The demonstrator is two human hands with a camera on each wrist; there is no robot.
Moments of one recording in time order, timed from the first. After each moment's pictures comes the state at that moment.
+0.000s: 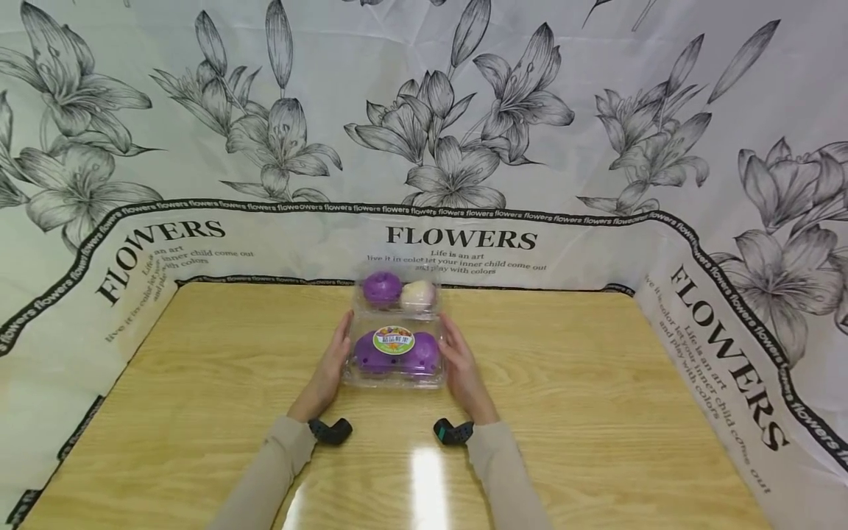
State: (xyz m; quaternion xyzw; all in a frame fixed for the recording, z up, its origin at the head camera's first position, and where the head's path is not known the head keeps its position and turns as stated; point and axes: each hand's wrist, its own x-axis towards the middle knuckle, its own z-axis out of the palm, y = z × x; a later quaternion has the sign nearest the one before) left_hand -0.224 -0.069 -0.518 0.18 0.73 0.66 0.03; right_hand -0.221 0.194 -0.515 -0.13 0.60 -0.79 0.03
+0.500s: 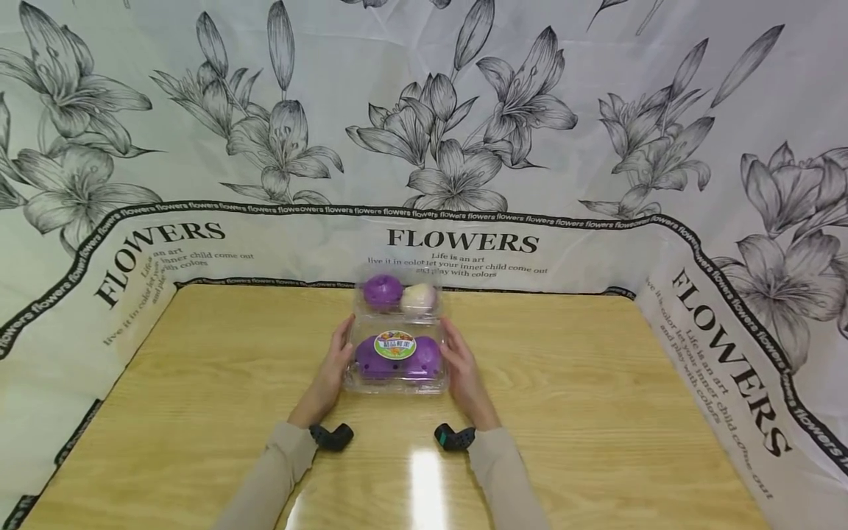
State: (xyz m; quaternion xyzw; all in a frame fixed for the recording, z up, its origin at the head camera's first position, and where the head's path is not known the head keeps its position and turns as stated) left_hand -0.229 -0.069 -0.521 0.19 0.73 0.66 0.01; right_hand -0.222 0.194 -0.510 -0.12 0.61 -0.78 0.03
